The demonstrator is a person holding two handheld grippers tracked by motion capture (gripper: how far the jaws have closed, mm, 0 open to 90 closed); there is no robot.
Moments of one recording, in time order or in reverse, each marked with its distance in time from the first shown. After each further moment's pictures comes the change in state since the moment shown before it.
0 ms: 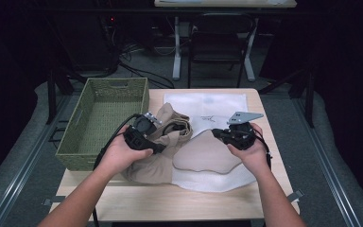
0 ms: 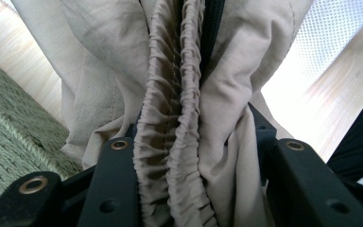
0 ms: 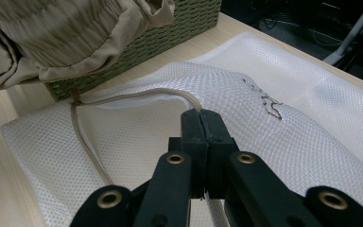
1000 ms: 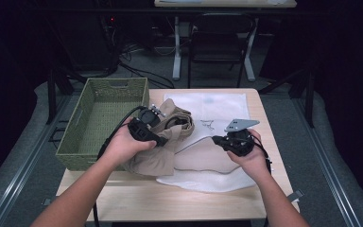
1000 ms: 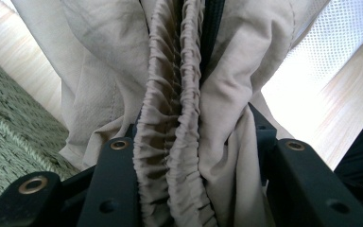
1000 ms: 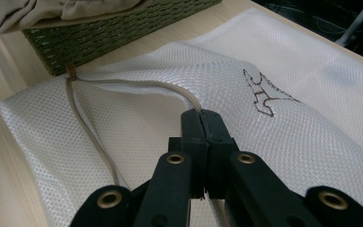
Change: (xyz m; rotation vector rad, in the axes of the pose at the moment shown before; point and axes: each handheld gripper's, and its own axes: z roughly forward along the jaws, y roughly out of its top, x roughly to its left) left arm 0.011 0.022 0.004 0.038 0.002 -0.004; right arm 0.006 -0.017 0.006 0.059 -0.007 -0.031
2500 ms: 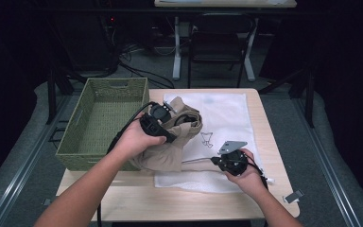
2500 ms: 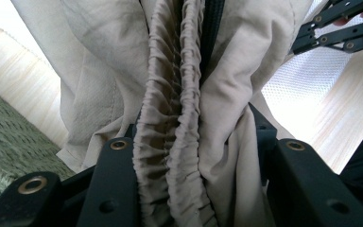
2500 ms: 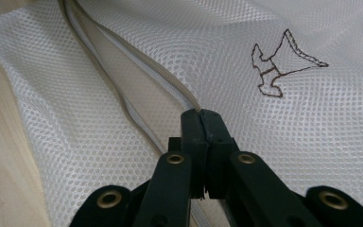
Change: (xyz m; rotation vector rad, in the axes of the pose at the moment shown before) left arm -0.006 0.028 0.013 0.031 -0.002 0.028; right arm 0.024 -0.058 0.029 0.144 0.010 -0.049
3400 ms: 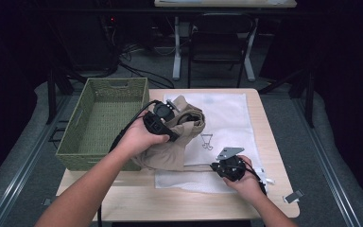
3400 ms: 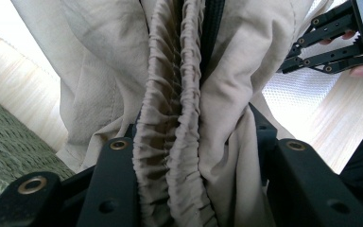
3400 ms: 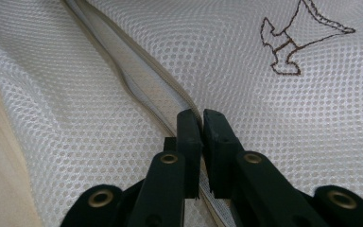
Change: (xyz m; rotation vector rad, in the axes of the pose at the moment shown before) left arm -0.004 0.010 0.001 0.012 -0.001 0.019; right arm 0.008 -0.021 0.016 0.049 0.001 0.018
